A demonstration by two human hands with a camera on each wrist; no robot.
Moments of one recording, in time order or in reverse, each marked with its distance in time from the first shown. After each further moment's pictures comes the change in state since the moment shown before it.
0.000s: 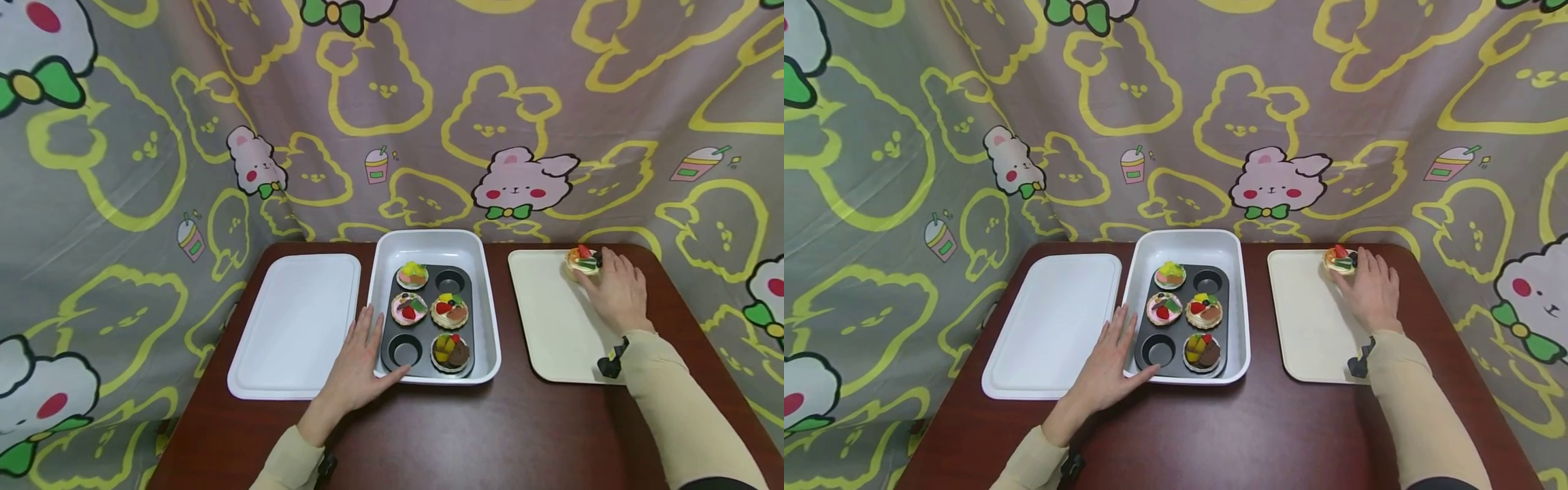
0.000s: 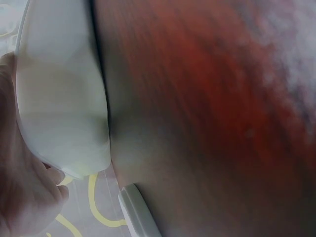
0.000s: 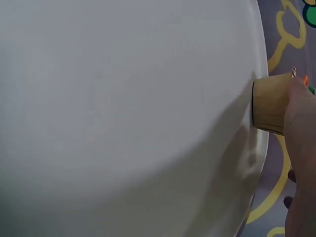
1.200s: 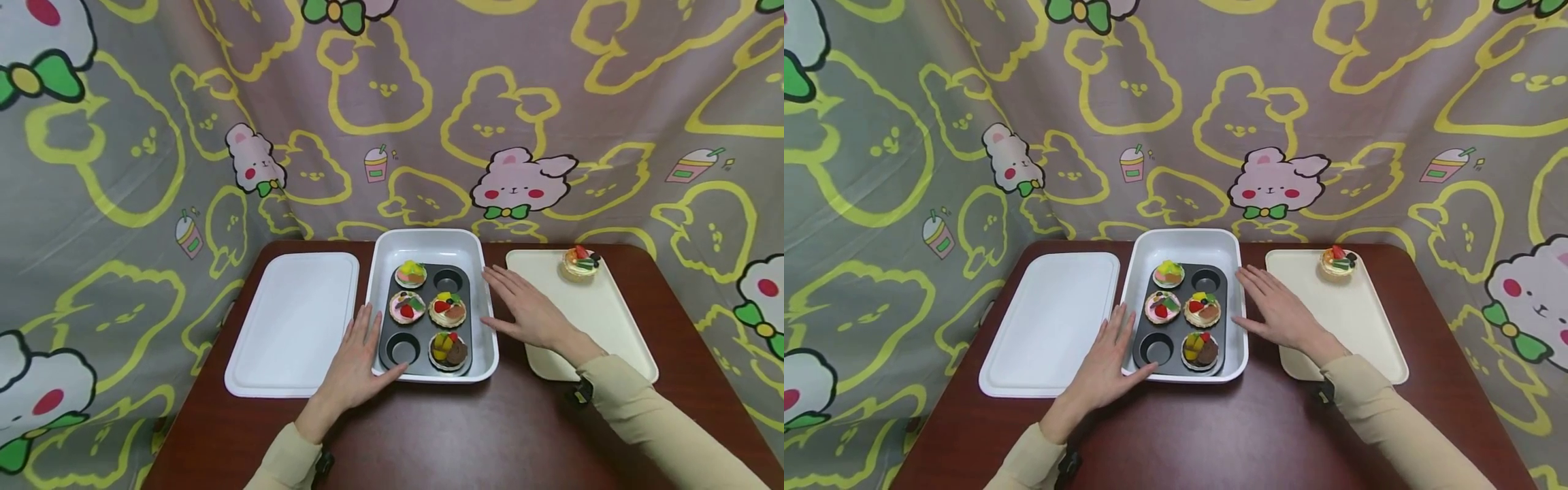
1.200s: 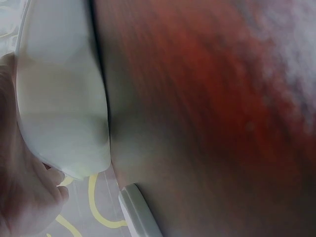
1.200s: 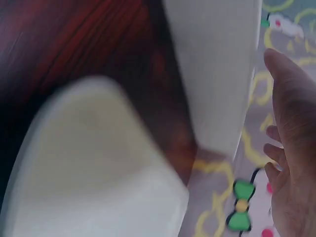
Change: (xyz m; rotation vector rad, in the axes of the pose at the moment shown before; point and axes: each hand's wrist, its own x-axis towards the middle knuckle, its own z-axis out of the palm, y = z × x) left_hand 0.000 0.000 -0.001 -0.001 0.003 0.002; right_hand -0.059 -0.158 0.010 -0.032 -0.110 -0.691
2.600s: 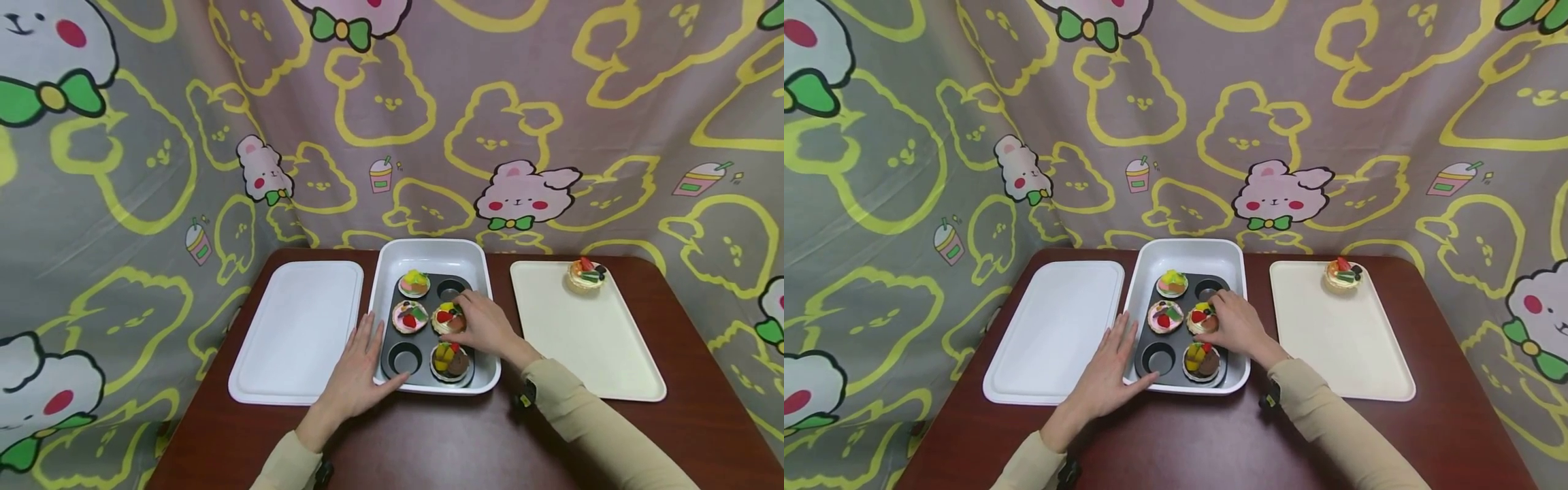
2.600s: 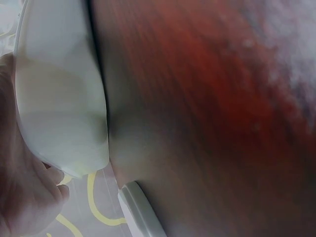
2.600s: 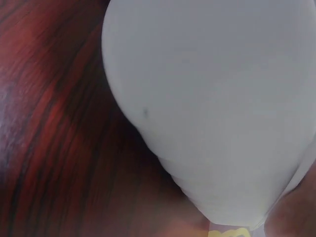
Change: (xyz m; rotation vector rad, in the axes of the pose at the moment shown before) left_hand -0.001 0.001 0.002 0.029 0.004 -0.020; right_hand 0.052 -0.051 0.049 0.088 -0.037 0.162
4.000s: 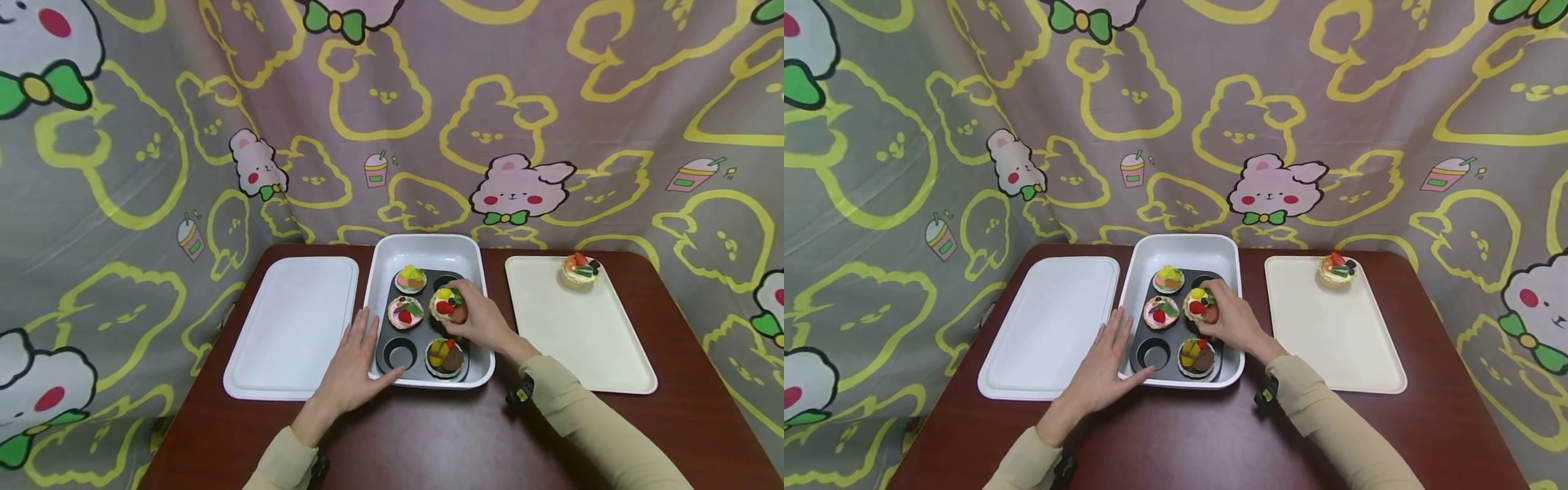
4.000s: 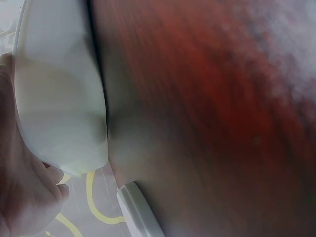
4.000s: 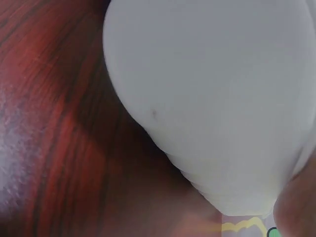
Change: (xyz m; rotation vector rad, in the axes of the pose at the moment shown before) left_hand -0.001 0.000 0.000 -0.026 0.010 0.000; right_hand -0.006 0.001 -0.002 0.351 0.095 -0.010
